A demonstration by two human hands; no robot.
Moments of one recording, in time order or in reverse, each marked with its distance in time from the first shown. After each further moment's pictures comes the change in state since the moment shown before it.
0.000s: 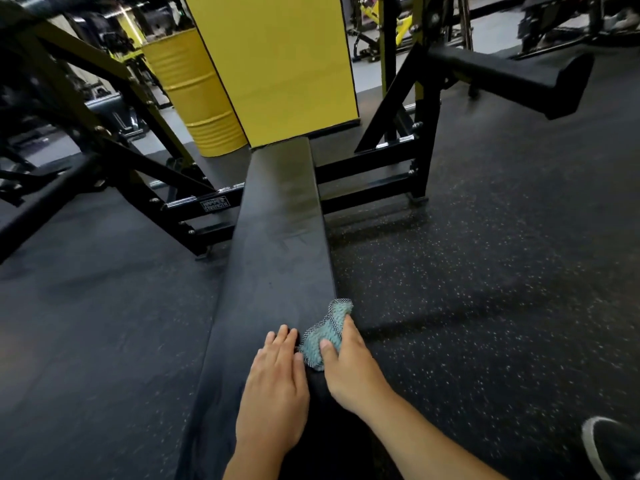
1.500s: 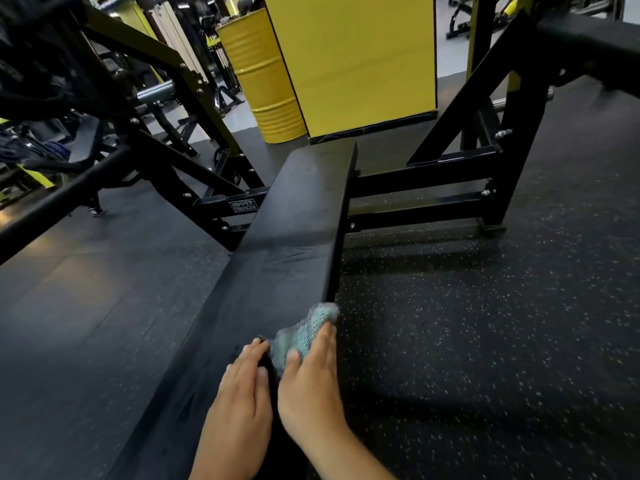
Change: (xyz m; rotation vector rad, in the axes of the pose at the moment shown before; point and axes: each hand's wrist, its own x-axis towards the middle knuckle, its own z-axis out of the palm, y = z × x) left_hand 0.129 0.036 0.042 -0.102 0.177 -0.356; right_hand 0.162 -0.024 -0.019 0.134 -0.126 -0.114
